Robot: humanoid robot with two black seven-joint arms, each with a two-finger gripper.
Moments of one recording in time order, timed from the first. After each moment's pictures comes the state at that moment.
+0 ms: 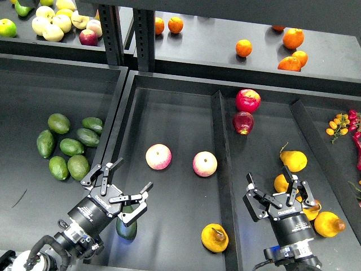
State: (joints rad) left arm 0.25 0.00 -1.29 -1.37 -0.19 -0.49 0.40; right arm -0.21 0.02 1.33 1.30 0.27 0.49 -0.27
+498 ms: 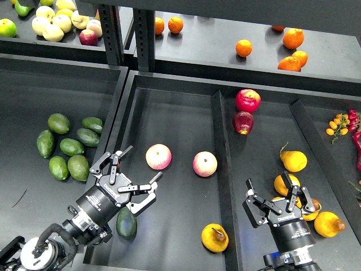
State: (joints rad) left arm 0.23 0.00 -1.26 -1.38 -0.19 -0.49 0.40; right arm -0.24 0.02 1.33 1.31 0.27 0.50 -0.27
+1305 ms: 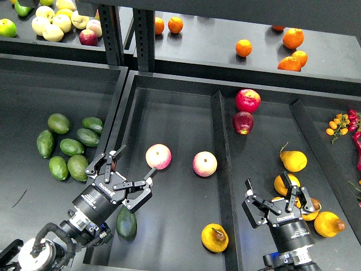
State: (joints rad) left arm 0.23 0.00 -1.26 -1.35 -0.30 -0.49 0.42; right arm -0.24 0.01 1.33 1.31 0.27 0.50 -0.27
